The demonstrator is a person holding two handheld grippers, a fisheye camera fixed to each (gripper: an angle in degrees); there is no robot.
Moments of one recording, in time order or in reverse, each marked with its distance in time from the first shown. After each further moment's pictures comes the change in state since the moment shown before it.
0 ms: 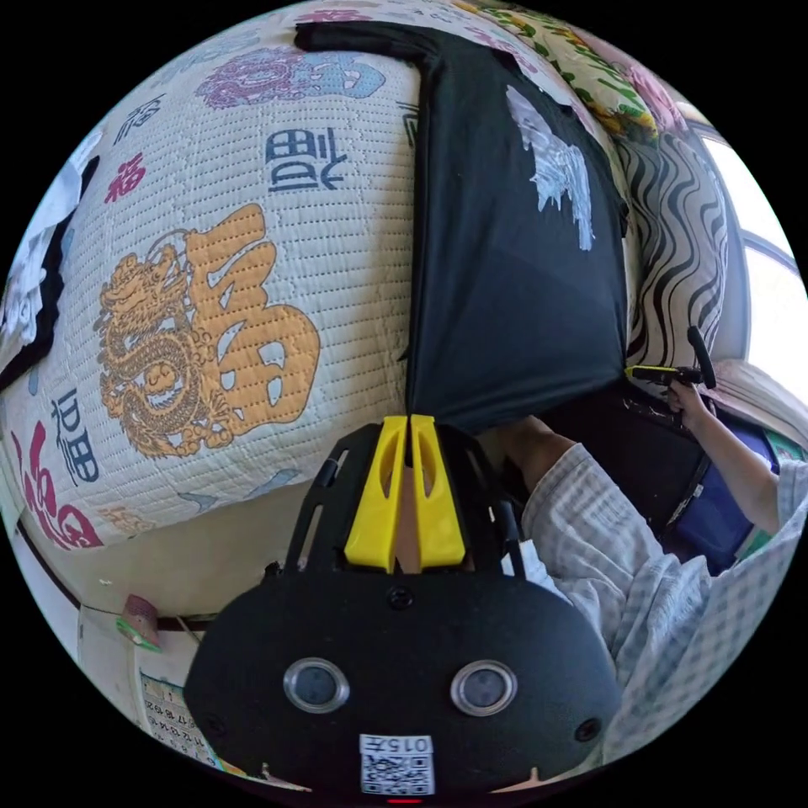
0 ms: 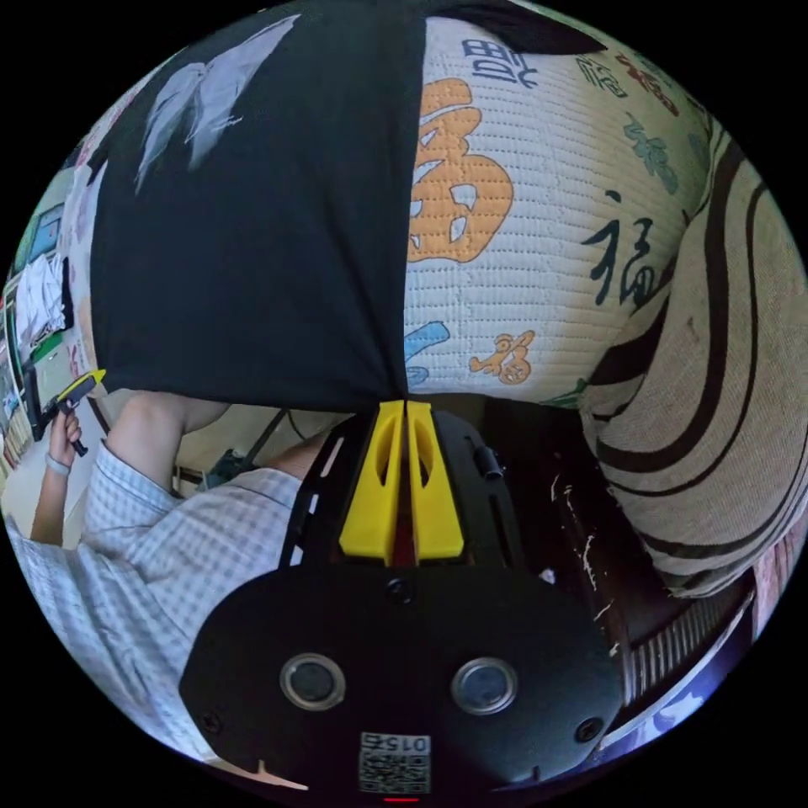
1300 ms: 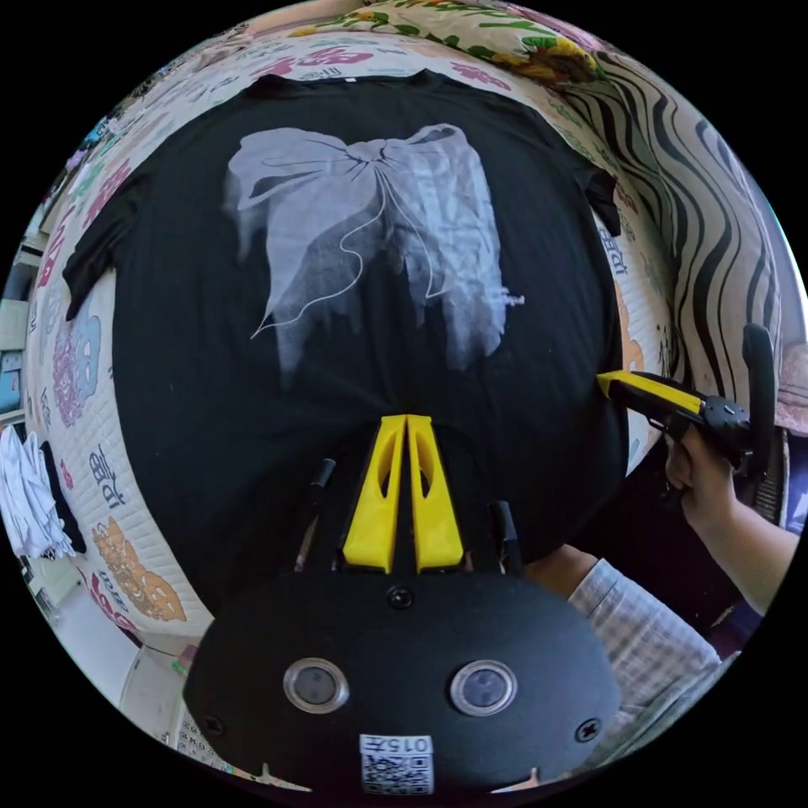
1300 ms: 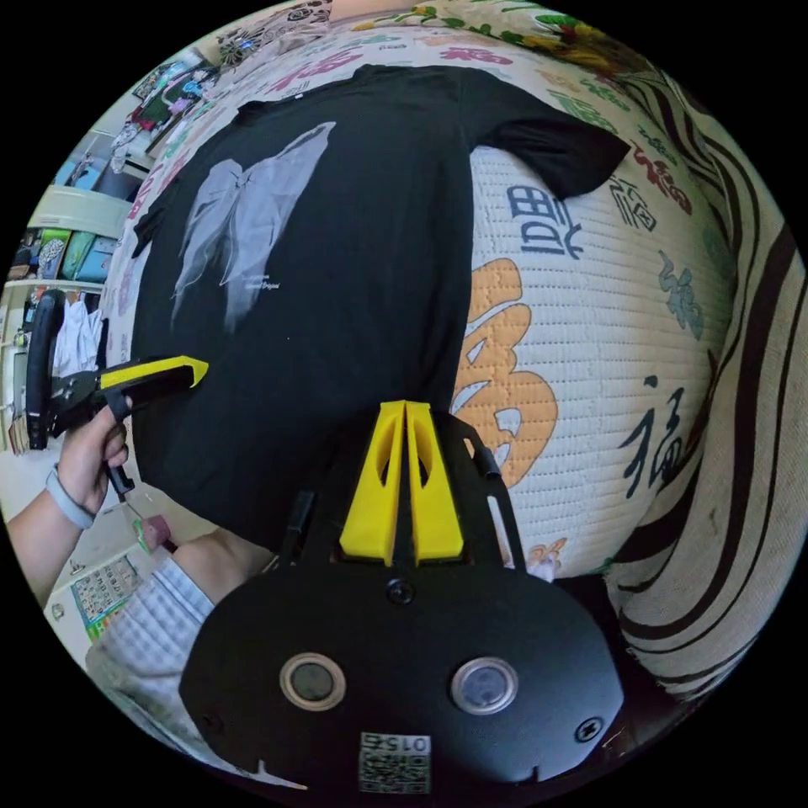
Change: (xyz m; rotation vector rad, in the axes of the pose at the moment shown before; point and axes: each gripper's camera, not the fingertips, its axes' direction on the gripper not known) left arm 0.286 -0.202 0.170 0.098 -0.279 0.176; right arm 0.008 0.007 0.066 0.414 -0.083 -0.062
